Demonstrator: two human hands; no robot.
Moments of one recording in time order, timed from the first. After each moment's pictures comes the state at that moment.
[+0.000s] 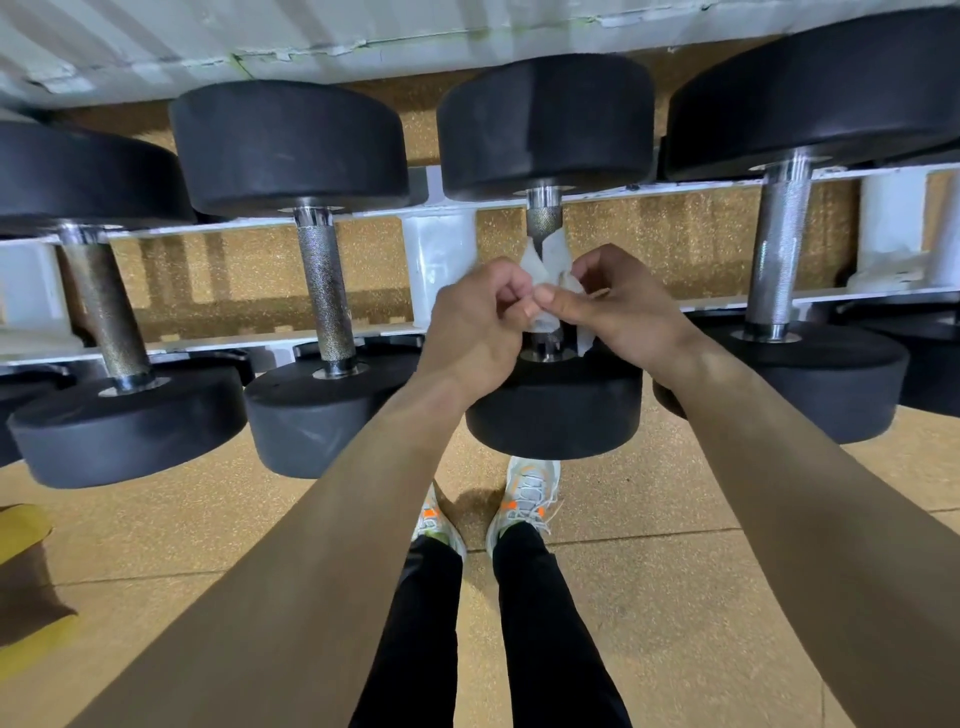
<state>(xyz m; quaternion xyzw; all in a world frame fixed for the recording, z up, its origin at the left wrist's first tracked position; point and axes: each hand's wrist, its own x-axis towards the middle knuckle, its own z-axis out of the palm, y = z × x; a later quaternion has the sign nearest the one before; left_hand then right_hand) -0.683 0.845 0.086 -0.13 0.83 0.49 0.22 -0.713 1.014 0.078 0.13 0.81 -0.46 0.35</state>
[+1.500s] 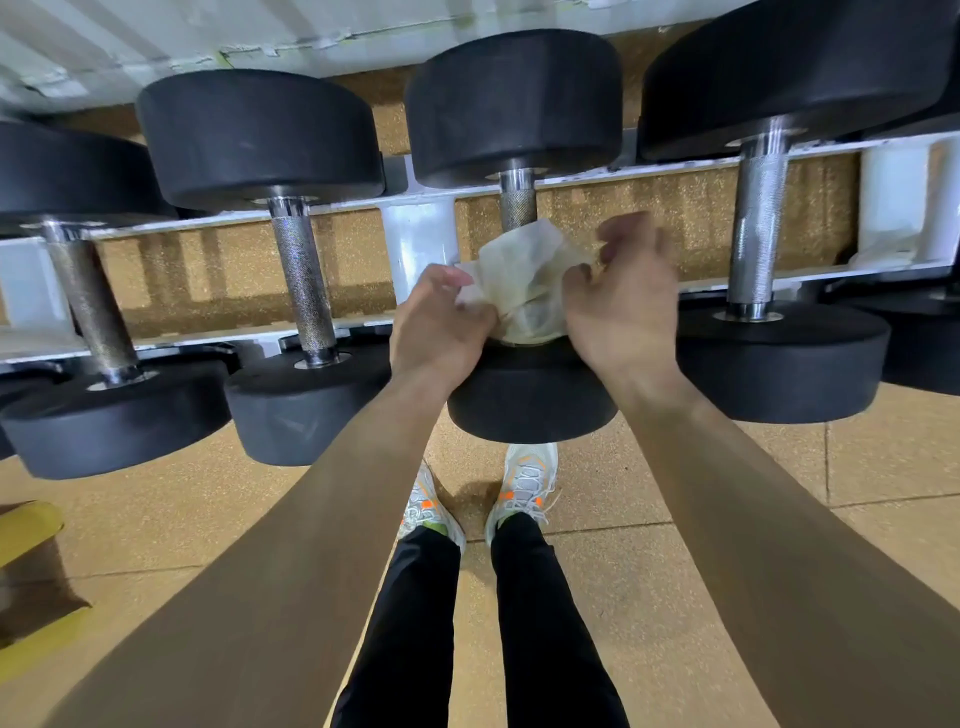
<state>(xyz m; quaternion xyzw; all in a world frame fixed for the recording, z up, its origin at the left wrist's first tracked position) -0.675 0.852 0.069 -0.33 0.81 0.42 0.25 -0.694 1.002 0.091 0.19 0.91 -0.35 0.13</state>
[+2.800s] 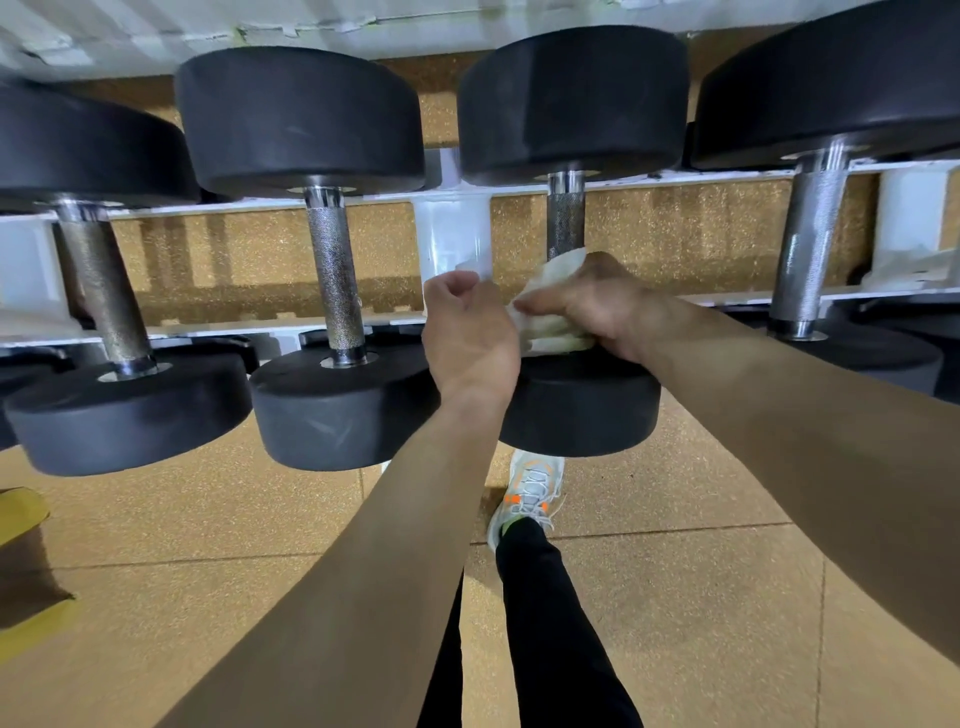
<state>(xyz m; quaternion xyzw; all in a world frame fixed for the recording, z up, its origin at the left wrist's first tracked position) -0.675 0.858 0.081 -0.49 0.67 0.54 0.13 -0.728 0.974 0.046 0.22 0.76 -0.43 0.44</state>
